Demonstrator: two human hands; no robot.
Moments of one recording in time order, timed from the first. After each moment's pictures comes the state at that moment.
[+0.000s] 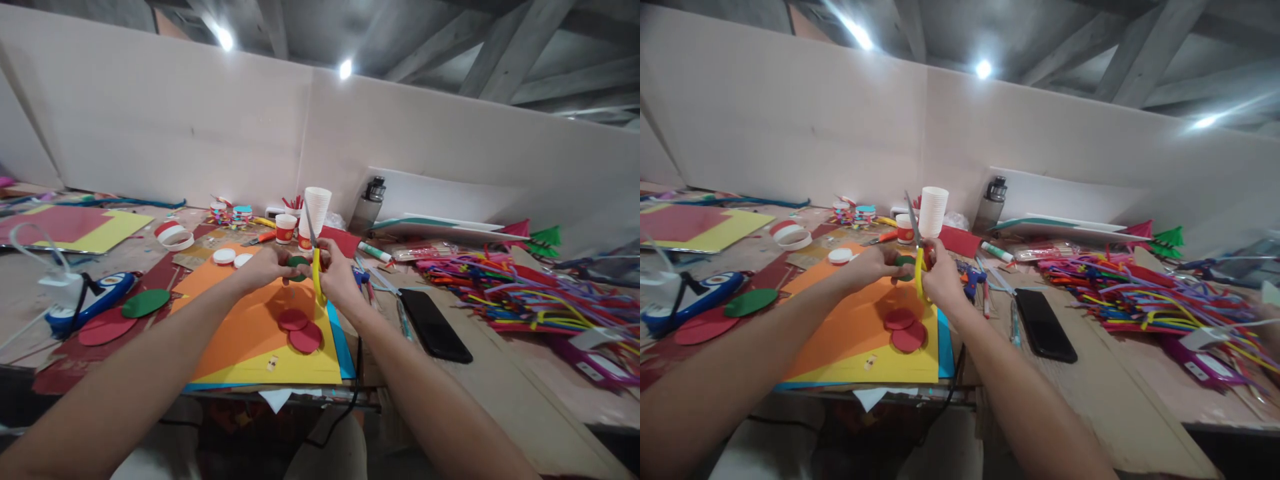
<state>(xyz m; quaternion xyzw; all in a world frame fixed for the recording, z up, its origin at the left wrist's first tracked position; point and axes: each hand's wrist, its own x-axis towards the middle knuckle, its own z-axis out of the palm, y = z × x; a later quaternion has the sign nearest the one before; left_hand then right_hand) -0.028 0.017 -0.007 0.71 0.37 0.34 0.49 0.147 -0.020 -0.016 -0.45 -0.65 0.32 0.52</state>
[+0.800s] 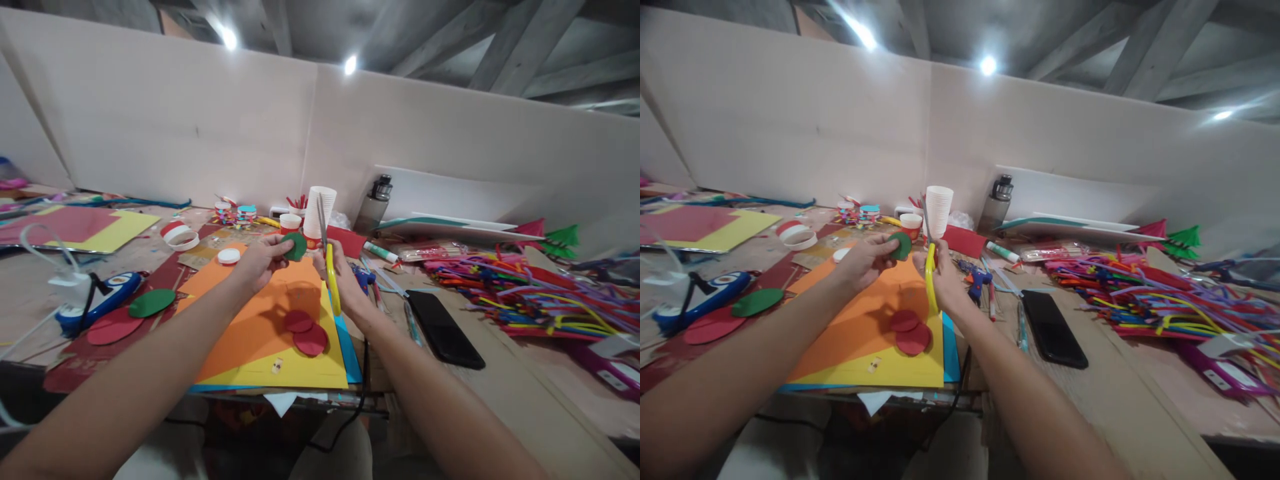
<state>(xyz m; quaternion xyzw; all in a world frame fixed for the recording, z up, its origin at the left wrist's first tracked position) -0.024 0.022 -0.009 0.44 0.28 0.54 0.66 0.145 -0.029 -0.009 -0.47 -0.67 0.31 0.49</state>
